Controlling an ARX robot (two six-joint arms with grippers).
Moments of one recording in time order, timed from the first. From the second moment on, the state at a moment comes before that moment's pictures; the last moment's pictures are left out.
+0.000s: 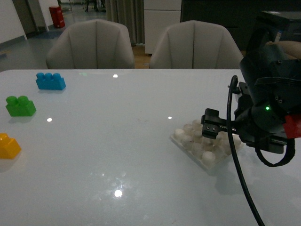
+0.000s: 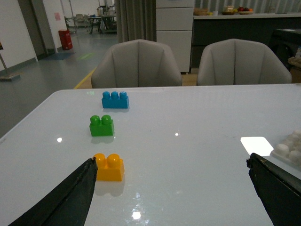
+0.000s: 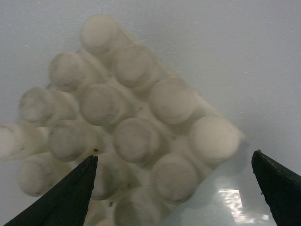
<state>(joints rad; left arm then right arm) 0.00 0.01 0.01 0.00 0.00 0.00 0.20 2.19 1.25 -0.01 0.07 0.42</state>
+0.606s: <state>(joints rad) 0.00 0.01 0.01 0.00 0.00 0.00 0.24 2.28 1.35 -0.03 0.07 0.41</state>
